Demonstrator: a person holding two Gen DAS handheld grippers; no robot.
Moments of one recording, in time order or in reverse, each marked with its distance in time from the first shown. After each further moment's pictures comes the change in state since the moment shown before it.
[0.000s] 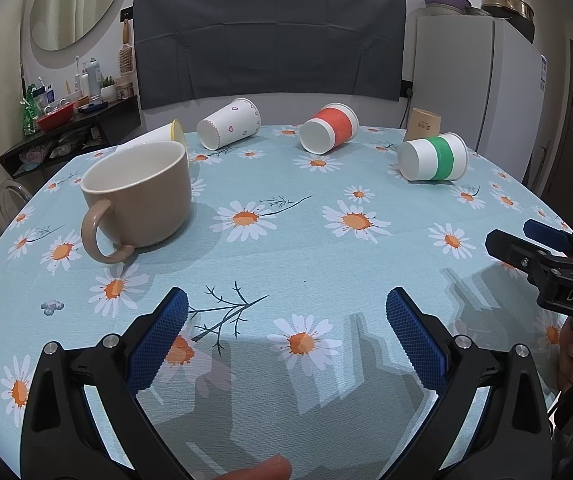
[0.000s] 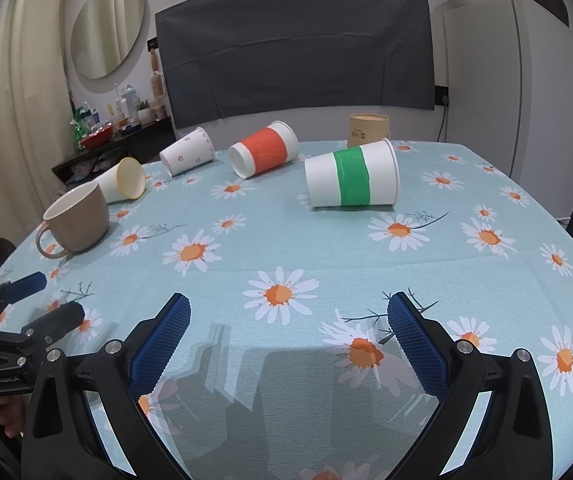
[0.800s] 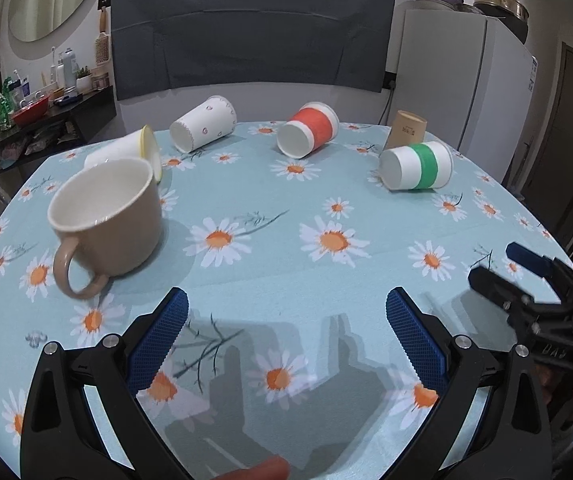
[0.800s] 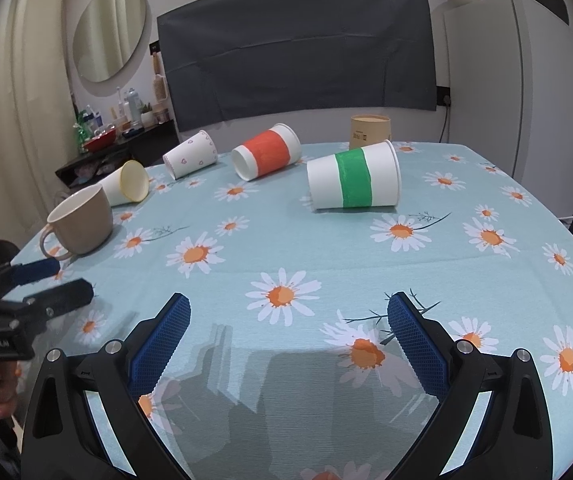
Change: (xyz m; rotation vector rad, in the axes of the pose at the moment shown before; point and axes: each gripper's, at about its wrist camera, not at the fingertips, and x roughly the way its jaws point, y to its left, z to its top) left arm 0.012 -0.004 0.042 0.007 0.060 -0.103; right arm -0.002 -0.002 0.001 0.013 -0.008 0.012
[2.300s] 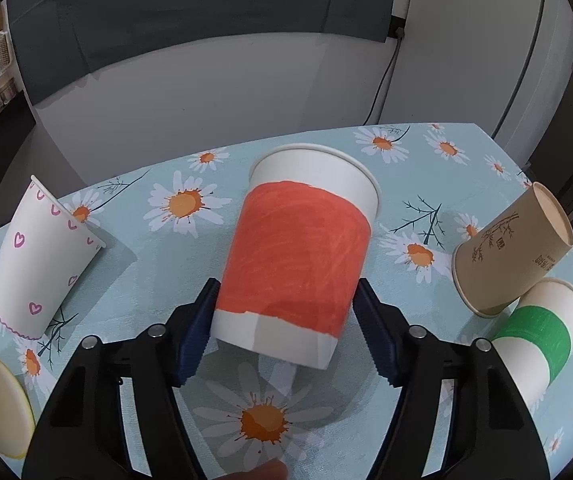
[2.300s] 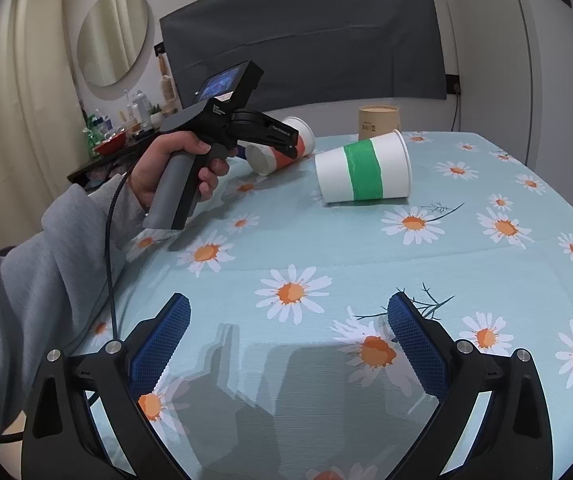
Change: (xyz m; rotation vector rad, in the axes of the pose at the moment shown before) left arm 0.253 -0.029 0.179 0.081 0.245 -0.040; right arm 0.007 -0.008 0.002 0.027 0.032 0.079
